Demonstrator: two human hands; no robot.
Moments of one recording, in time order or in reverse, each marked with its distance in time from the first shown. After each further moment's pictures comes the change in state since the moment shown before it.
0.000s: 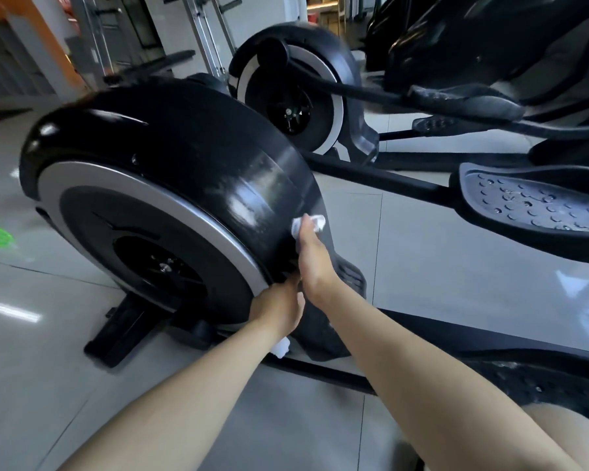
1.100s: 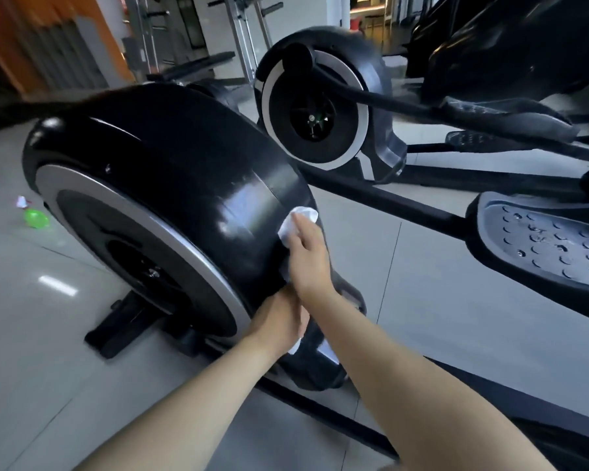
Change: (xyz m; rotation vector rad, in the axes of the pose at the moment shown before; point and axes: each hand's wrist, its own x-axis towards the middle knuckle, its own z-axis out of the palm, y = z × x) left_hand 0.036 0.044 0.010 -0.124 0.070 -0.020; right_hand 0.051 -0.021 -0.035 -0.329 -0.075 -0.346
